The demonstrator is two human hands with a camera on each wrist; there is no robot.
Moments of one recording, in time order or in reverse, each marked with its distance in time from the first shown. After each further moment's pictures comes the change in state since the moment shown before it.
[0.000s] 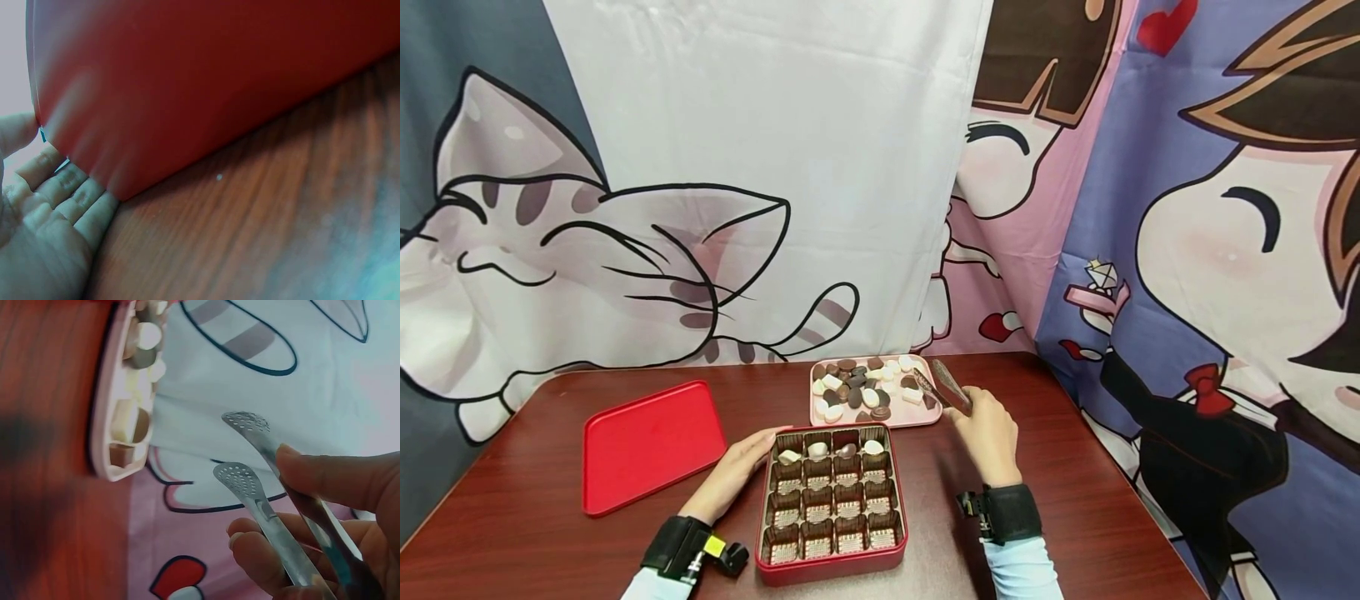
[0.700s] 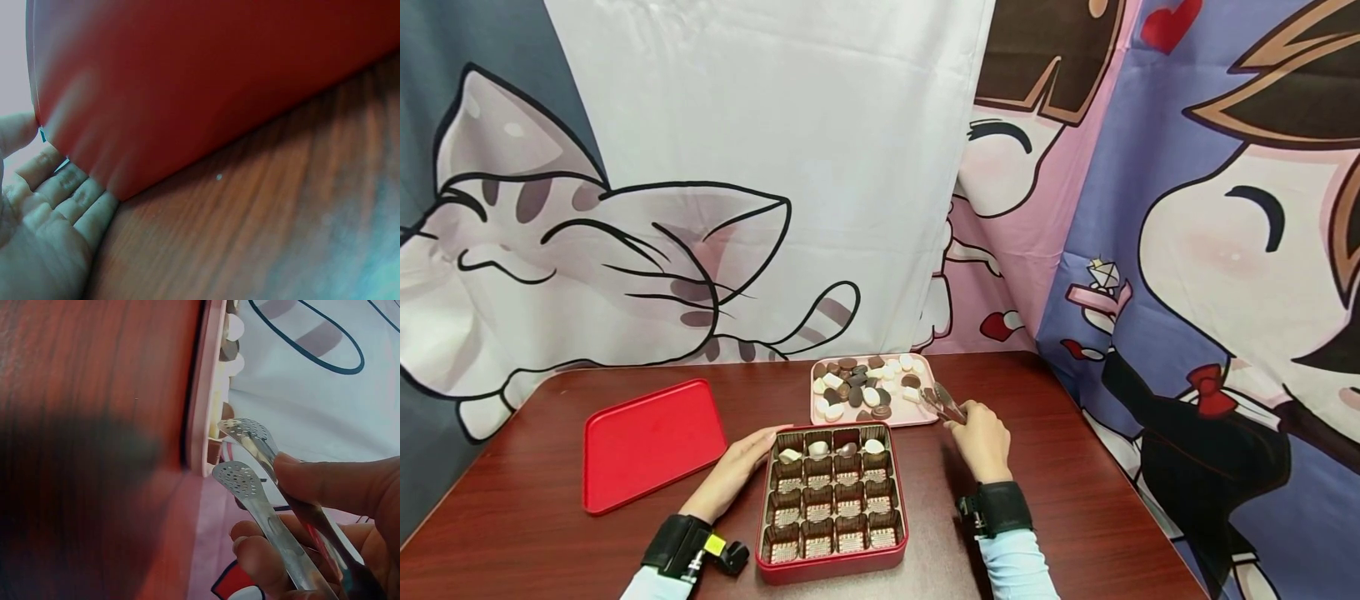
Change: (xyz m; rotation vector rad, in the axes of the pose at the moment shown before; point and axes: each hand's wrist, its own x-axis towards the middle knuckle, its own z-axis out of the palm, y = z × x) left_hand -0.001 0.003 0.001 -0.017 -0.012 -0.006; right_hand 0.009 0.023 0.036 -0.052 -0.083 0.074
